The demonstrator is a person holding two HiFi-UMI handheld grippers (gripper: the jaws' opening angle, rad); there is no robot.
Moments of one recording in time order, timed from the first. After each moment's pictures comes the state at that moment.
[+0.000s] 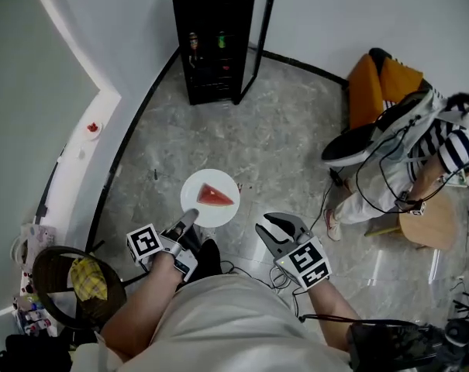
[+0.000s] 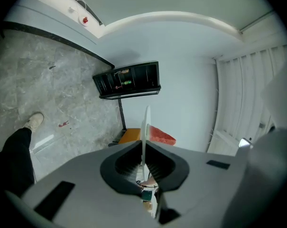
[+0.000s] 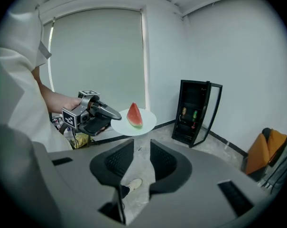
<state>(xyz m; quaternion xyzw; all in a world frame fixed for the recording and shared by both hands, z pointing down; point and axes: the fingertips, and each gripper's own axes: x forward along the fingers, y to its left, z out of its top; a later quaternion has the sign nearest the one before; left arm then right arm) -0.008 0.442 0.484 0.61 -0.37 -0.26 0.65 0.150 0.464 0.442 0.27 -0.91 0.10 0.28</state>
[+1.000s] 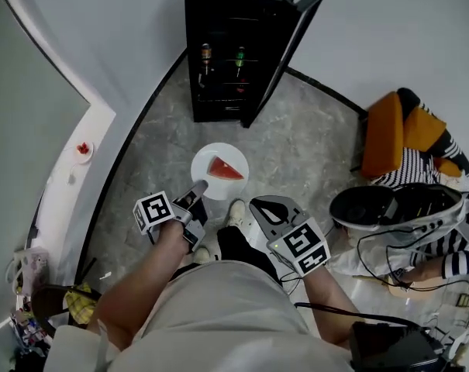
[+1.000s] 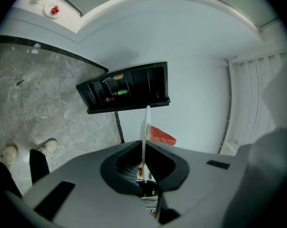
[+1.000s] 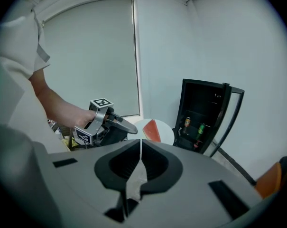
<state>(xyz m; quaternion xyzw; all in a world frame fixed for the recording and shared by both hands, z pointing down) -0.064 0.060 0.510 0.61 -0.41 -0.25 0.64 0.050 0.097 0.420 0.21 -0.92 0.09 0.30</state>
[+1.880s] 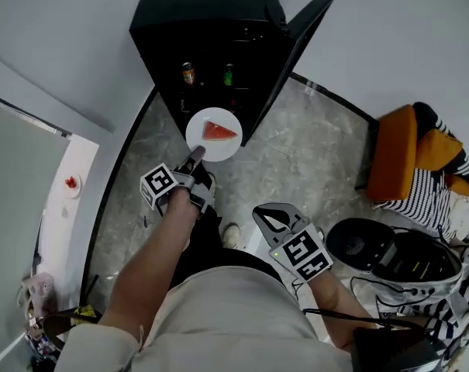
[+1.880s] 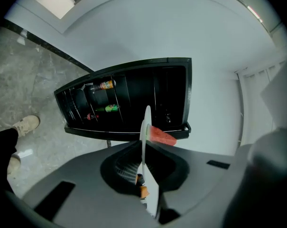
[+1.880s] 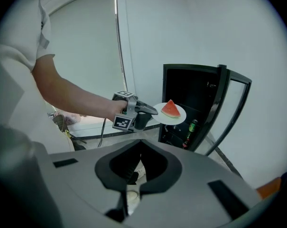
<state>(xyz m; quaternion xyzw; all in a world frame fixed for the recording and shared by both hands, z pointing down) -0.068 -0.267 0.550 0.56 -0.46 -0.33 0.60 0.092 -0.132 0.457 0.17 -0.91 0.11 0.36</state>
